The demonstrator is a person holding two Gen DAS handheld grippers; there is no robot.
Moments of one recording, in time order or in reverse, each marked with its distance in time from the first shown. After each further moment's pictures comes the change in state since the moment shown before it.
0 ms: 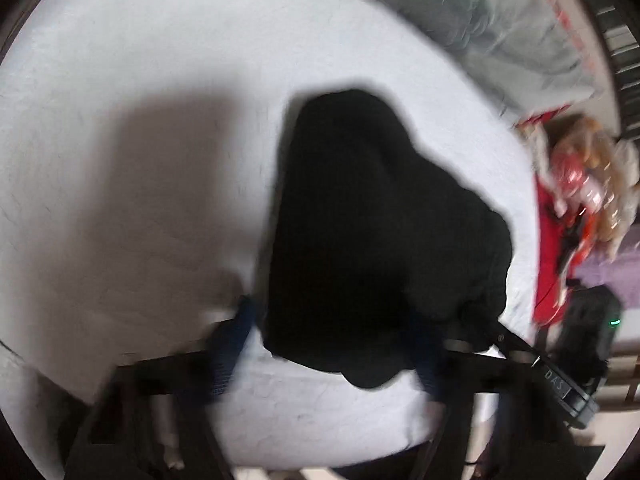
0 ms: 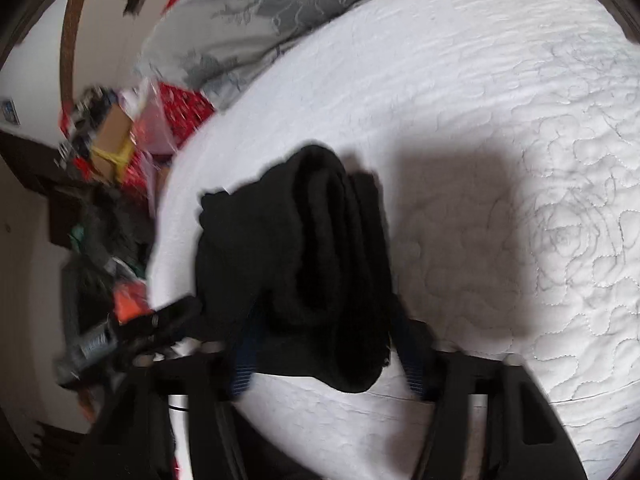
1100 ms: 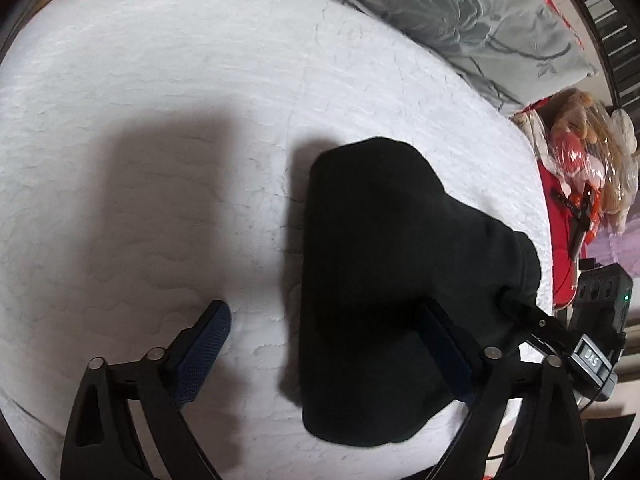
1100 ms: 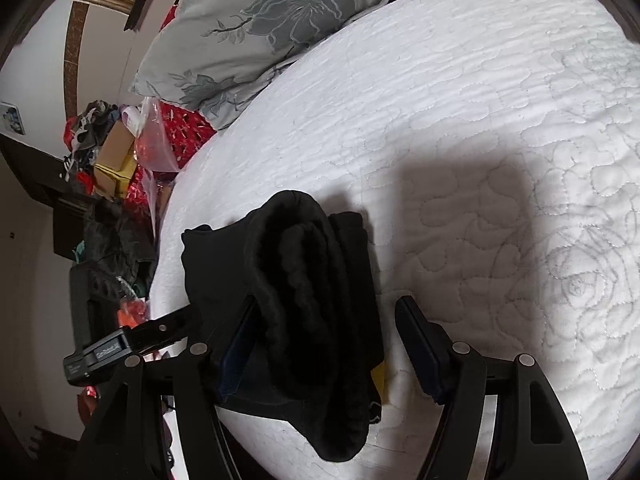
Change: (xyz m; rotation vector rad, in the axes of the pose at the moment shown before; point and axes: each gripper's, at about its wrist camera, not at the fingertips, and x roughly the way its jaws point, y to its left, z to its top) left arm 0.019 0.006 0.041 0.128 -0.070 0.011; right arm 0.006 -0.020 0.019 0.044 -0.074 0.084
